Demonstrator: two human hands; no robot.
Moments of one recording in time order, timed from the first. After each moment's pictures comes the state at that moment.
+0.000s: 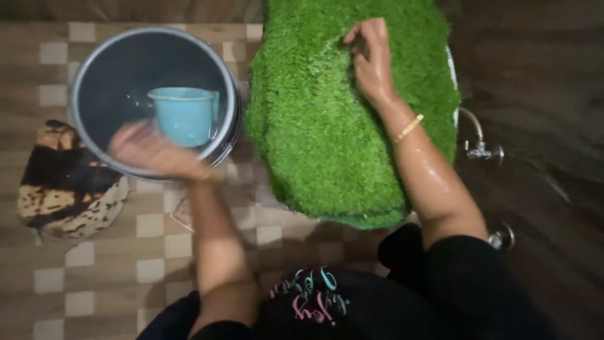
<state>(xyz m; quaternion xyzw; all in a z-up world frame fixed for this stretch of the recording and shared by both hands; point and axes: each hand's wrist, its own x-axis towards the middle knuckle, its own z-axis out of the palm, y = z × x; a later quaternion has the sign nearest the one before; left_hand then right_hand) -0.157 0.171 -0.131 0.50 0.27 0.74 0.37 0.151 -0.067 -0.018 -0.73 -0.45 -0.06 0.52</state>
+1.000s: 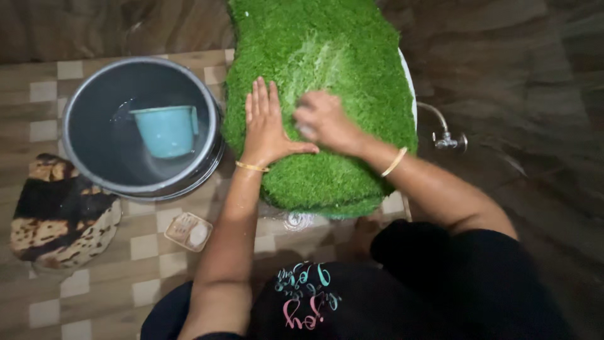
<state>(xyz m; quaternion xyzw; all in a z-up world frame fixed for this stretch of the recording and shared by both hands) -0.062 0.044 -0.002 0.96 0.10 0.08 0.24 0.070 -0.115 -0.010 -0.74 -0.63 -0.06 0.22</state>
